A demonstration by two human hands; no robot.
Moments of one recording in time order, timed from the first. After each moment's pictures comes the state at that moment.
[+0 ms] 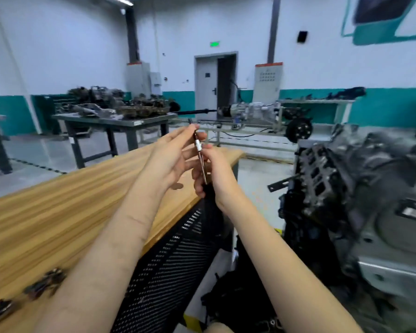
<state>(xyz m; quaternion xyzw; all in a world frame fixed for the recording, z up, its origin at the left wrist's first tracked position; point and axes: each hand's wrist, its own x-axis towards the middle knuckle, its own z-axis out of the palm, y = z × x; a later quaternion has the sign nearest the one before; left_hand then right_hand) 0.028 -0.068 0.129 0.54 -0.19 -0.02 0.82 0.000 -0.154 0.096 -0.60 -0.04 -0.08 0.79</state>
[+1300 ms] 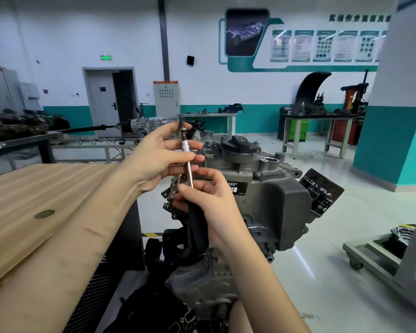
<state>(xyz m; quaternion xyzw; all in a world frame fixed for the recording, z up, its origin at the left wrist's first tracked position) -0.101 -0.236 0.149 0.55 -0.43 -0.18 0.69 -0.188 -0.310 0.075 -0.54 -0.03 -0.30 0.79</state>
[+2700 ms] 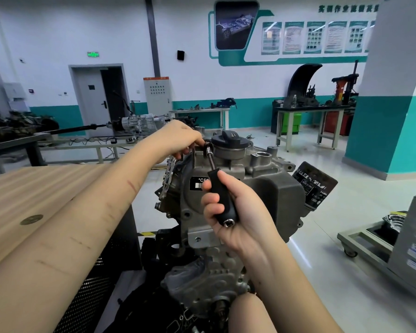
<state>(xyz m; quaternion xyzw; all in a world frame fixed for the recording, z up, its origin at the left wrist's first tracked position) -0.069 -0.304 0.170 0.81 -0.41 -0.06 0.40 -0.232 -0.319 0.100 -0.26 0.08 -0.17 0.95</state>
